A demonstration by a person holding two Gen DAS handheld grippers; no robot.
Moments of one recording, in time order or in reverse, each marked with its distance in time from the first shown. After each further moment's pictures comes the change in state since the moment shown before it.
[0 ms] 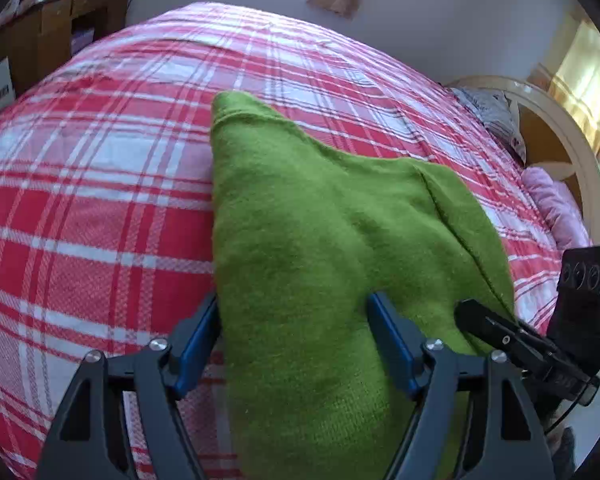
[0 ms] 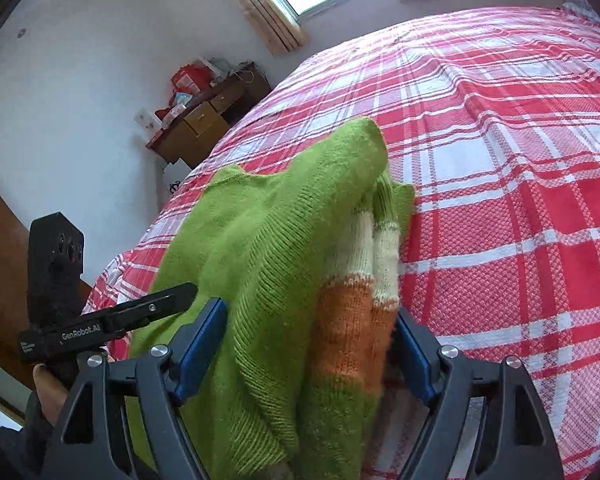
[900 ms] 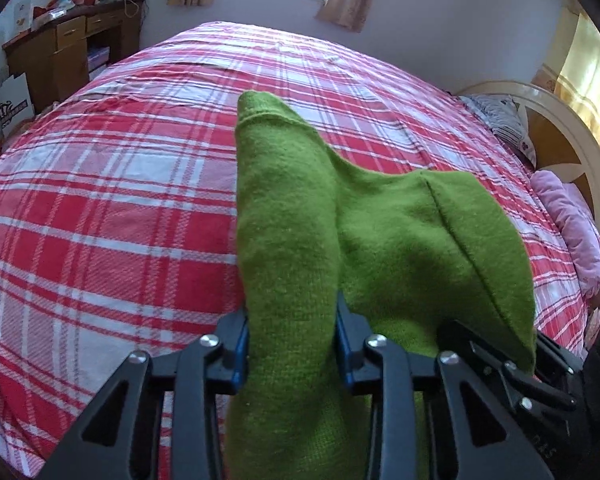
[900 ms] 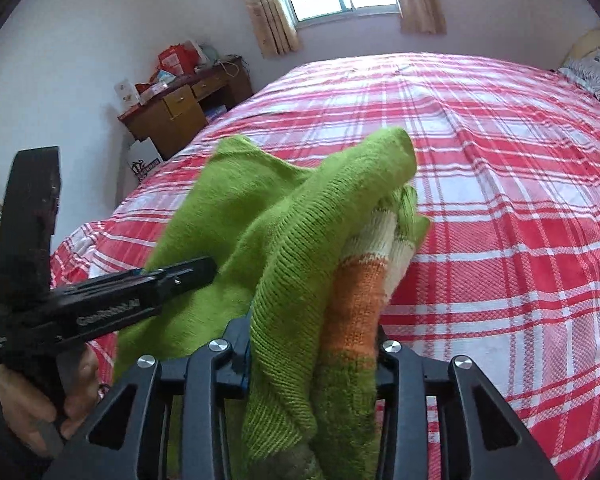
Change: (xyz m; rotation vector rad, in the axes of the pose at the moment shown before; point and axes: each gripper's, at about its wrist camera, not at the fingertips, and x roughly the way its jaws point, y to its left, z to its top) left arm -0.032 -0.002 -0.010 -0.007 -0.057 0.076; right arm -0.018 0.082 -0.019 -0.154 -0.020 -0.229
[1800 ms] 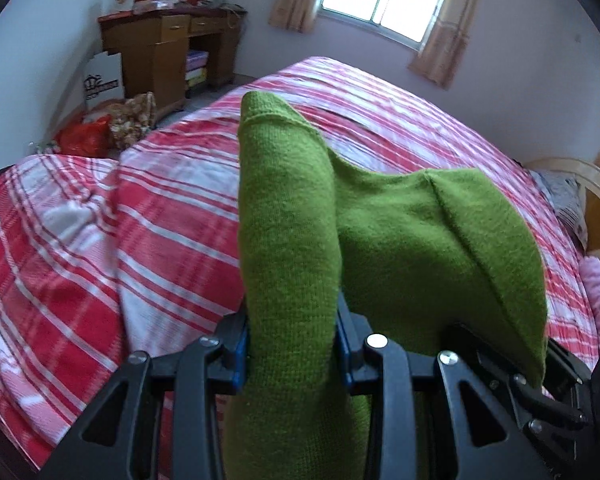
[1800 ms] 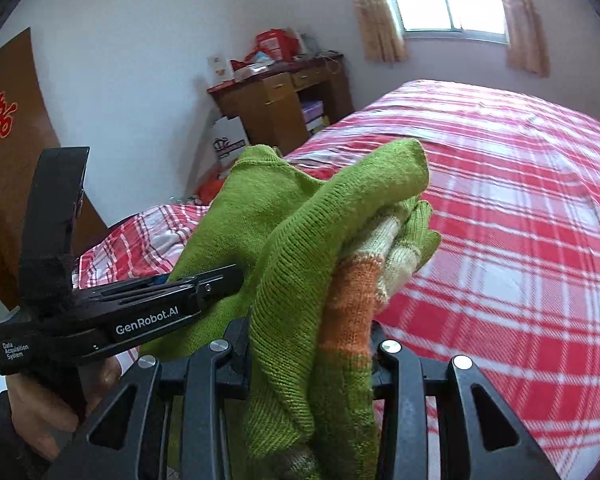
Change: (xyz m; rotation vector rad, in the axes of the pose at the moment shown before) left arm -0.061 0.127 0.015 -0.224 -0.132 0.196; right arm 0.056 0.153 0.047 -0.241 -0.004 0.238
